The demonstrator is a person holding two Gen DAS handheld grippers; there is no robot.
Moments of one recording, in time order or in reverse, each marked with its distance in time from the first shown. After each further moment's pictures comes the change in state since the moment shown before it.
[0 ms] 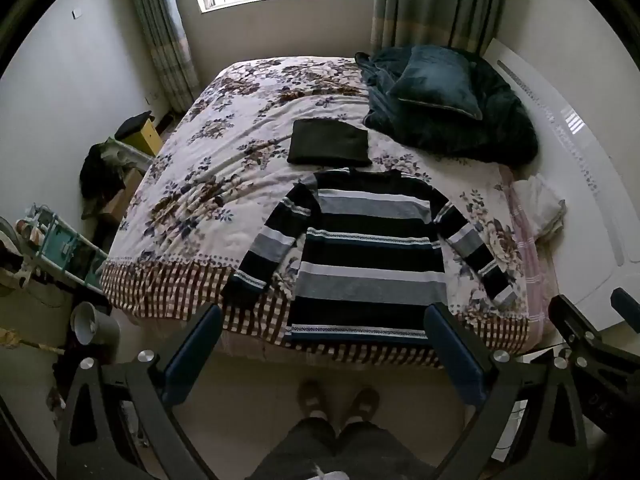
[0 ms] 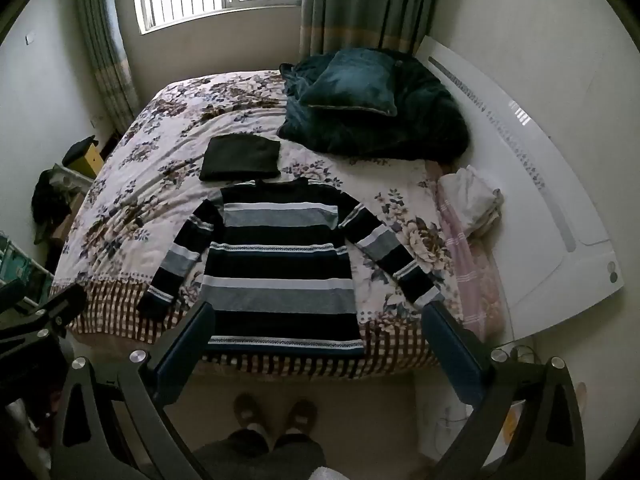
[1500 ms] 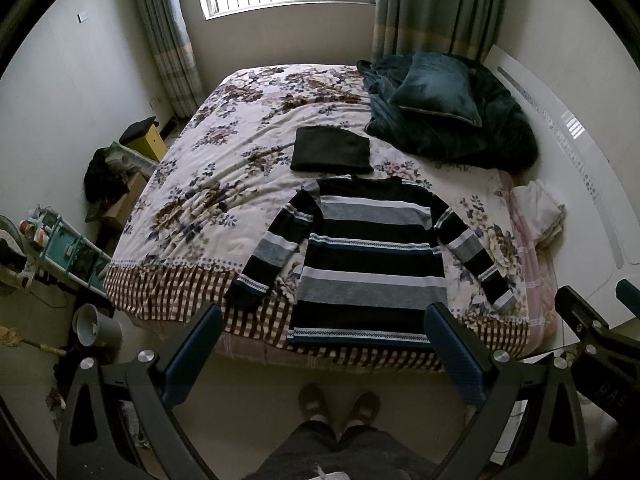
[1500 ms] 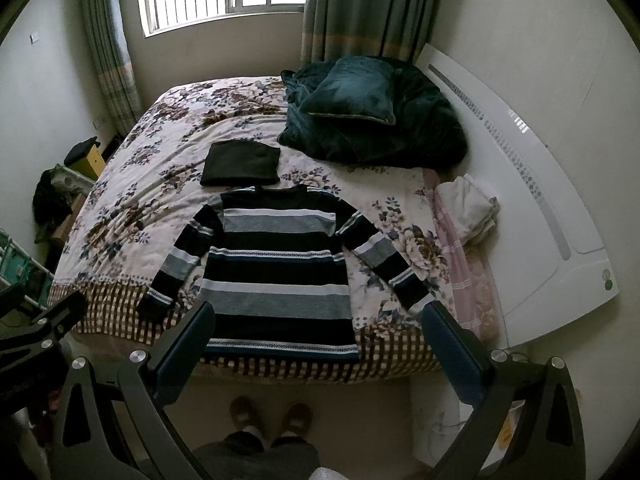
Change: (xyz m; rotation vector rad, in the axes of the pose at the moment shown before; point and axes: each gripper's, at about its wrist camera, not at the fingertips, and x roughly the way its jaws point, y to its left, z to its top) left arm -0.011 0.001 0.014 0.000 -0.015 0.003; right arm -0.011 0.005 0.008 -0.005 -0.014 0.001
